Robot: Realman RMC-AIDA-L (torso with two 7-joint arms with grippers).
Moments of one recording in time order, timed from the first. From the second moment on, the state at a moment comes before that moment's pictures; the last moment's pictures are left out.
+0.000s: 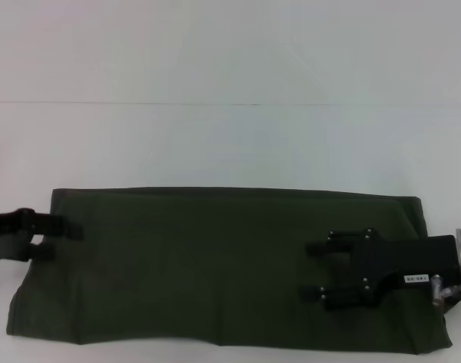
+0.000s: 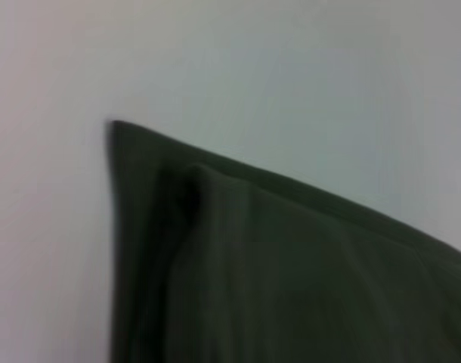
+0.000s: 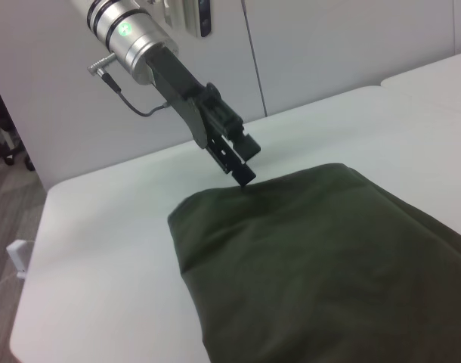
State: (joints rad) left arm -0.65 -1.93 0.28 0.73 2.66 1.66 -2.45; right arm 0.65 2.09 -0.54 -0.55 -2.32 -1.61 1.27
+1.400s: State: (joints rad) left arm -0.64 -1.94 0.38 0.73 2.73 1.42 -2.47; right arm 0.65 2.09 -0.54 -0.55 -2.31 -1.59 1.28
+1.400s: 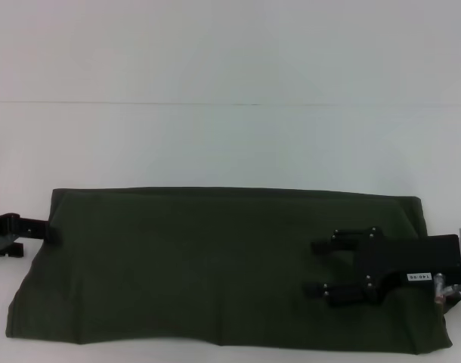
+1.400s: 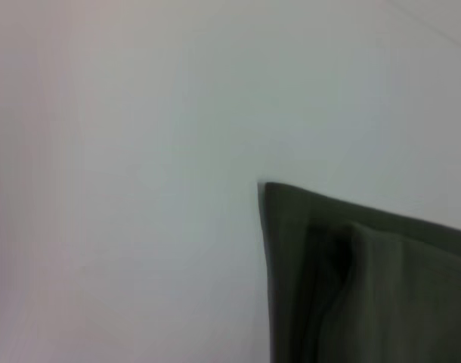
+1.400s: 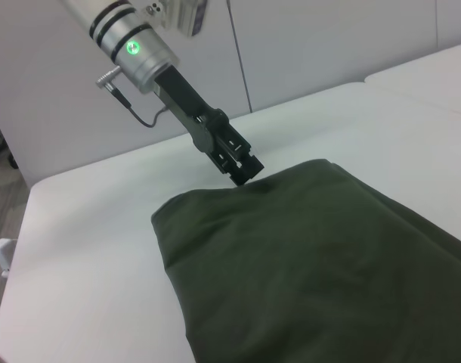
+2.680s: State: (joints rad) left arm -0.65 -1.95 0.46 0.70 2.73 1.43 -2.46; right arm 0.66 2.09 -0.54 -0.55 -2.32 -1.58 1.28
